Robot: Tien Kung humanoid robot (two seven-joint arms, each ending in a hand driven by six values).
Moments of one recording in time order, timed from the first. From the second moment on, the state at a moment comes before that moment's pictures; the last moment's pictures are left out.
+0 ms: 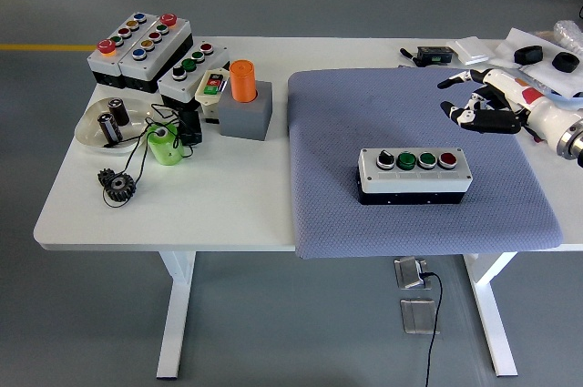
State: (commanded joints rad) left arm -0.18 0.00 -0.87 -0.18 0.43 0.31 0.06; right arm 0.73 -0.73 0.70 1.41 -0.95 -0.12 -0.08
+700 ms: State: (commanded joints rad) left arm -0.16 0.00 -0.88 -0.18 0.45 0.32 0.06; right arm 0.59 -0.74 0.93 1.36 -0.07 -0.11 0.07
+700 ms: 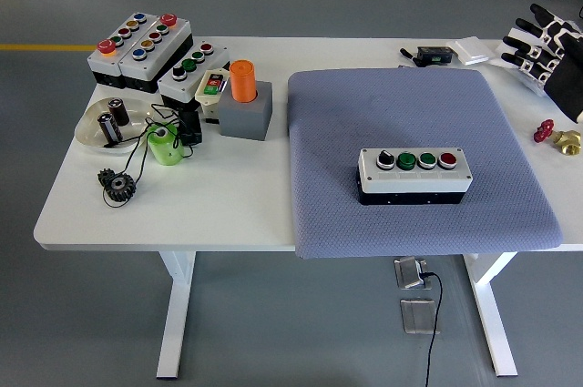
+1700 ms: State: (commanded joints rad) left arm -0.17 0.00 -0.86 -0.18 0.44 0.31 0.05; right arm 0.44 -0.57 1.23 1.40 0.56 -0.07 0.08
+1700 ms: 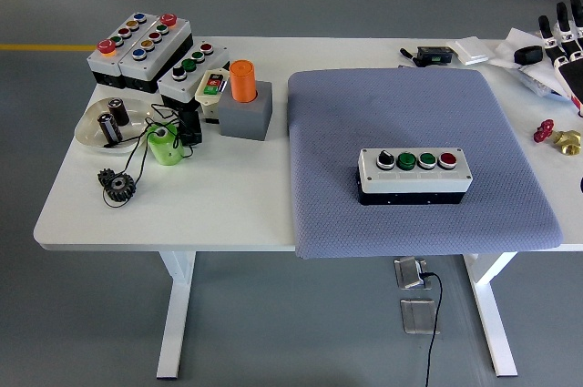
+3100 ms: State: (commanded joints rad) left arm -0.18 0.00 -0.86 -0.18 0.41 0.31 0.05; right arm 0.48 -0.55 1.23 1.35 0.44 -0.01 -0.01
